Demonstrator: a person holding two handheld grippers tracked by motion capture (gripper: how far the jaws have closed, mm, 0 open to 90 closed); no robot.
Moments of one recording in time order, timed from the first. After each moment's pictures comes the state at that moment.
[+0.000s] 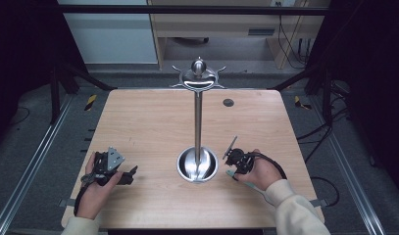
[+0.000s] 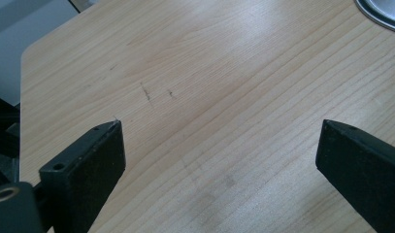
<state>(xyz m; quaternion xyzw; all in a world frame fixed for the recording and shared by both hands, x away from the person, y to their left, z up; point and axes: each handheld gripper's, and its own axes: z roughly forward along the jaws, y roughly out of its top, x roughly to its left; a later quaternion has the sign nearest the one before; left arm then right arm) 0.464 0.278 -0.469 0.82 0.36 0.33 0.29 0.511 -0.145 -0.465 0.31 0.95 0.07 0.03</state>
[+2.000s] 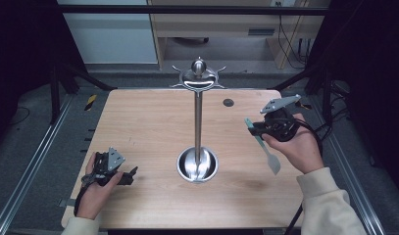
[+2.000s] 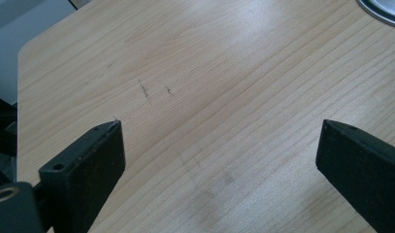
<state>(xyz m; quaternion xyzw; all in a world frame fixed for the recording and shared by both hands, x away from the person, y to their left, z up) 0.464 0.277 -0.470 0.82 0.36 0.33 0.29 0.503 -0.216 -0.300 0.33 0.86 0.34 0.19</state>
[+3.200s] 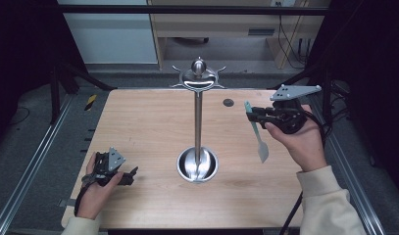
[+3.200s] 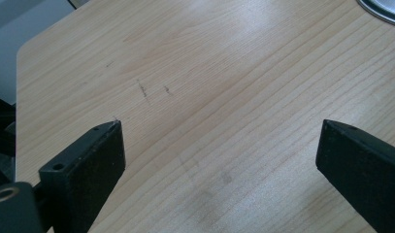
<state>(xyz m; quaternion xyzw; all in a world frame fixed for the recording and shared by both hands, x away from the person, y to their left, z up) 0.464 0.277 -0.471 0.82 0.36 0.33 0.29 0.488 -0.214 -0.259 0.31 0.81 0.45 0.21</state>
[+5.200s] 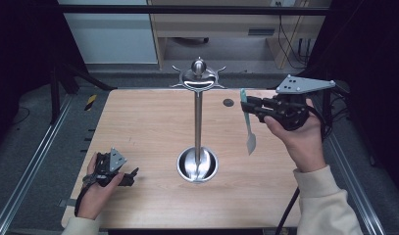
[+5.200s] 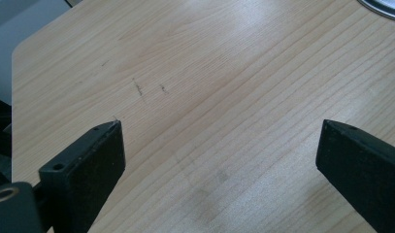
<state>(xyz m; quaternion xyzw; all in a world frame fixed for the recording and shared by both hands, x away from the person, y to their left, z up) 0.463 0.275 -0.472 0.83 0.35 0.32 0.29 0.469 -0.202 -0.226 0.28 0.77 0.53 0.21</state>
